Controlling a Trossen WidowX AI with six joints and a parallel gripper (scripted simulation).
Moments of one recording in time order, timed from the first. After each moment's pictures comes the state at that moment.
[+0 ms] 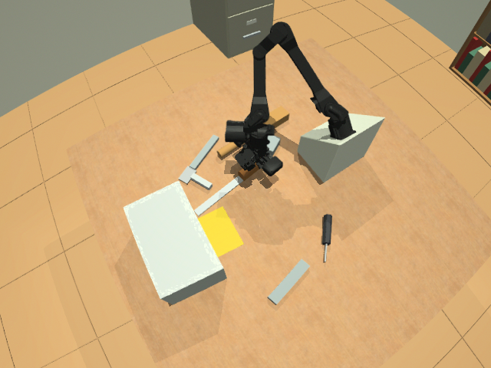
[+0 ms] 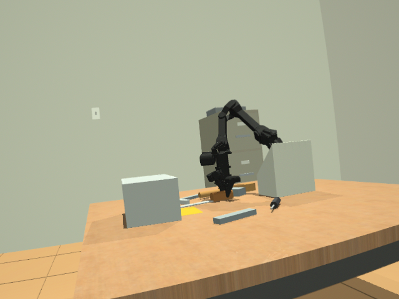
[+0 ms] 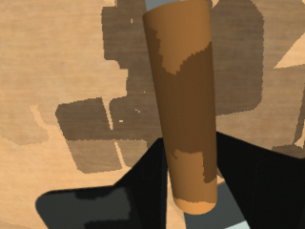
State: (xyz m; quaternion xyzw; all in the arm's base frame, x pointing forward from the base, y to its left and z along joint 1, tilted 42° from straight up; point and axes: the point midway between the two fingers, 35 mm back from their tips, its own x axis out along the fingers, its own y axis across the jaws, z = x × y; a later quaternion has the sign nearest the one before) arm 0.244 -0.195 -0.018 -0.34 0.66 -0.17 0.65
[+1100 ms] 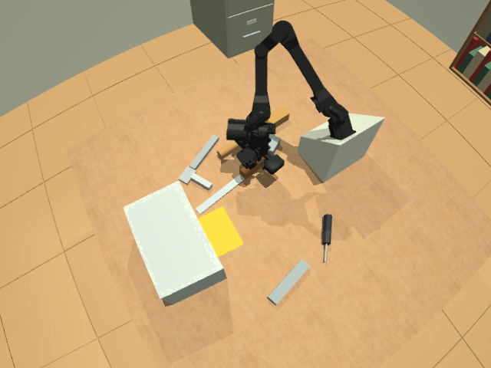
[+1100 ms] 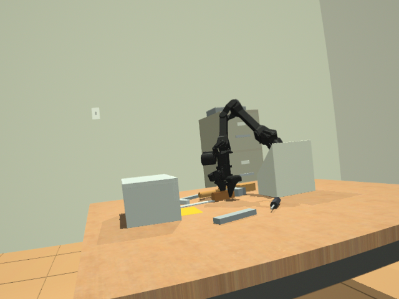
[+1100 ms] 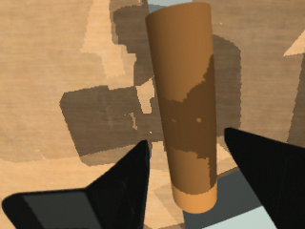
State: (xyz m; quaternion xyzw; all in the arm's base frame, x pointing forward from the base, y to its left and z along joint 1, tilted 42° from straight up) arm 0.237 -0.196 -0.016 -0.34 0.66 -0.17 0.65
